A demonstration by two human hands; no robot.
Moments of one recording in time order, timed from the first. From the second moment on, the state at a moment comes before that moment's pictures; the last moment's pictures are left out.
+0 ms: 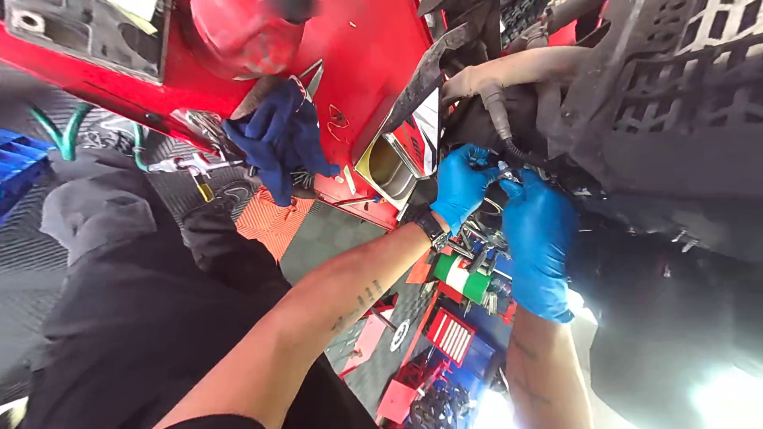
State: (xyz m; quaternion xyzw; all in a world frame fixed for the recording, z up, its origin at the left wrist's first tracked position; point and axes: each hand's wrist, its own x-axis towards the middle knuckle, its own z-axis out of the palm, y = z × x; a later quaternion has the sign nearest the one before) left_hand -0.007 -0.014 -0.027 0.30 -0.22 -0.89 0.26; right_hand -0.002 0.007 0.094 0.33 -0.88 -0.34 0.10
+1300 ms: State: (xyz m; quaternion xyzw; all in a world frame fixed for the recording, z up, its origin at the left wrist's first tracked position) left_hand -0.009 -0.006 -0.033 0.30 -0.24 -0.87 0.32; right_hand -0.003 0.004 0.093 0.33 -0.89 -0.30 0.07
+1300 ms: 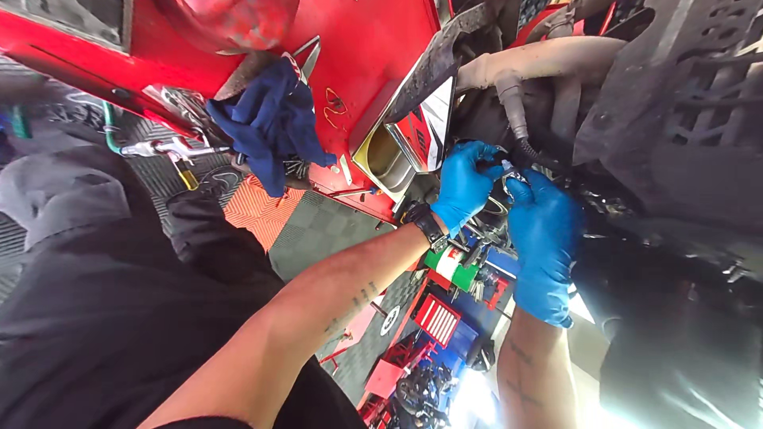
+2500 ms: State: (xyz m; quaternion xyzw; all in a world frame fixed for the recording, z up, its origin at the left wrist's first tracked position) left_hand -0.010 -0.007 -0.036 0.26 -0.21 -0.90 0.28; right_hand -0.007 0.006 0.089 0.32 -0.88 -0.33 0.11
